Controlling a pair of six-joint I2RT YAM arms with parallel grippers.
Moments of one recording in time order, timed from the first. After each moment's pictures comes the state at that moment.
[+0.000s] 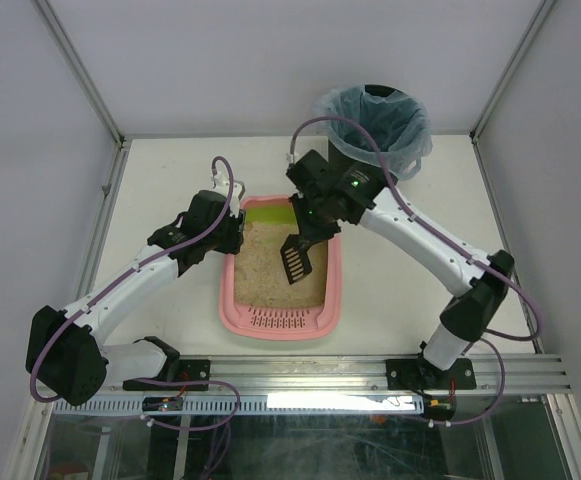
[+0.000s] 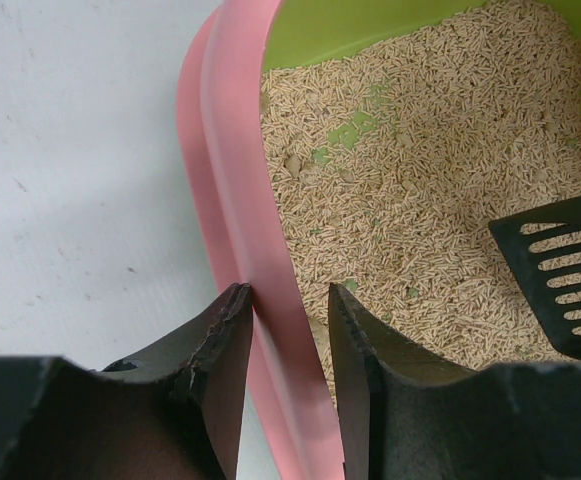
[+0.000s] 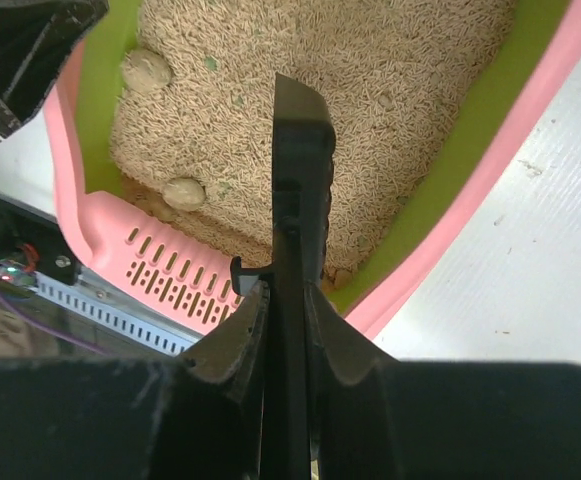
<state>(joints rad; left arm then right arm) -0.54 1.22 0.90 -0.42 -0.09 -0.18 0.86 1.63 1.76 -1.20 0.03 0.50</state>
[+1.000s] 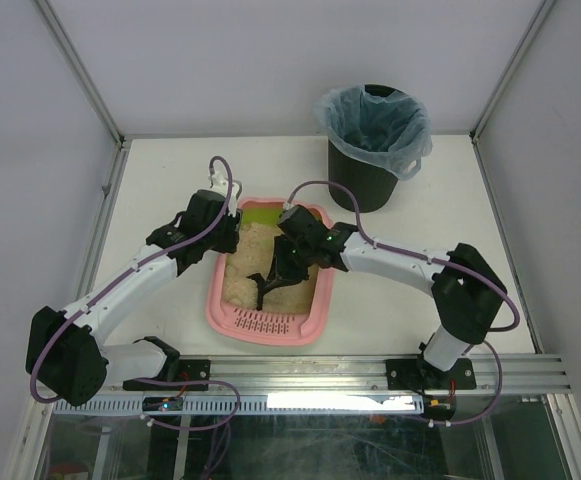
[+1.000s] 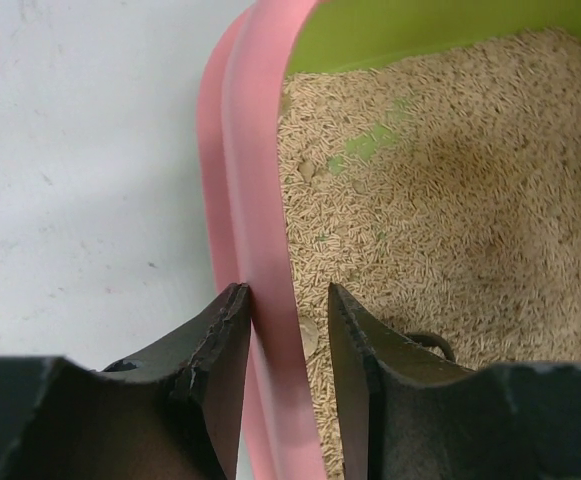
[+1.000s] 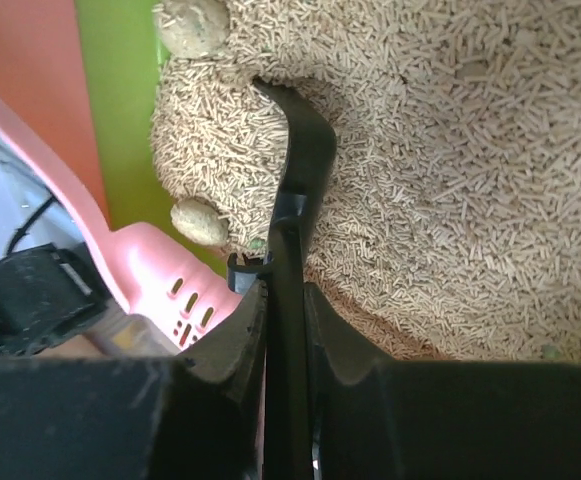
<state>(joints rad) -0.53 1.21 0.90 -0.43 -0.11 -0.17 0.96 1.67 1.21 -0.53 -0.21 0.88</state>
